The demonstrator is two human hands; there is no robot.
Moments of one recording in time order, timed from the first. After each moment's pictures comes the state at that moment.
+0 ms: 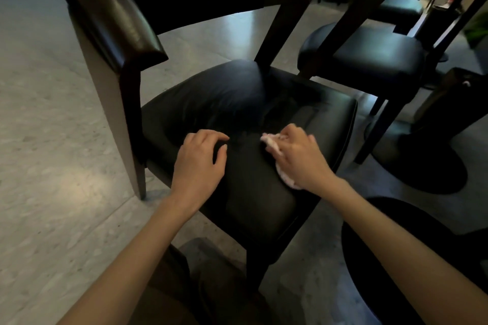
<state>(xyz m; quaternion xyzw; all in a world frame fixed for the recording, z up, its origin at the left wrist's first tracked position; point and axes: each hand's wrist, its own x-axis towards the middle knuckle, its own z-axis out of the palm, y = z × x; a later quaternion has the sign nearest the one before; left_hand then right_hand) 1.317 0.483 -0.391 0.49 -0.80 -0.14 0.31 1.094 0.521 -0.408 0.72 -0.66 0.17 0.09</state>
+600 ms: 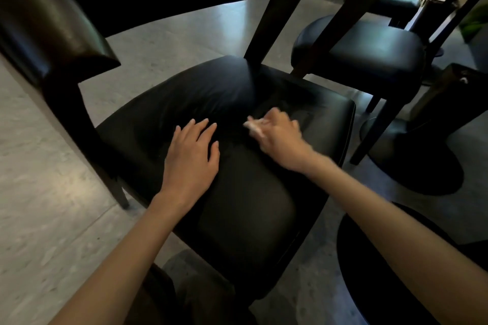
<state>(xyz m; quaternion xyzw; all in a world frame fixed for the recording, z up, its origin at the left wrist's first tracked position) 1.282 0.438 -0.403 0.51 -0.83 -0.08 0.23 1.070 0.451 -0.397 0.72 -0.68 0.15 -0.01</state>
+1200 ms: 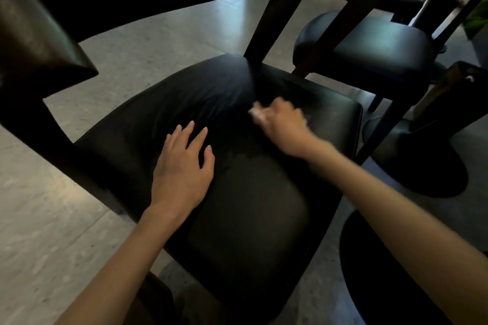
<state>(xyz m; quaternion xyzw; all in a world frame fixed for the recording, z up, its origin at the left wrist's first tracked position) 1.282 0.427 -0.408 0.55 -0.79 -0.14 0.21 1.045 0.406 -0.399 0.71 -0.69 0.07 0.05</state>
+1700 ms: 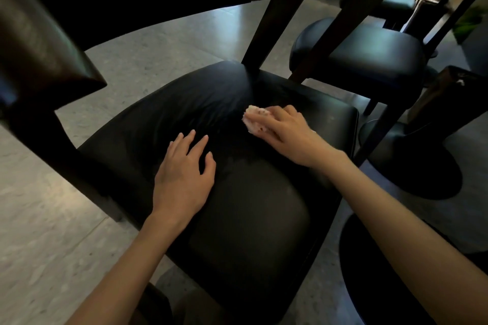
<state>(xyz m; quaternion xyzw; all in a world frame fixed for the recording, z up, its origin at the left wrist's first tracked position) 1.281 0.428 -0.404 0.56 -0.79 -0.15 0.21 1.036 0.423 -0.391 0.77 -0.62 0.12 0.04</state>
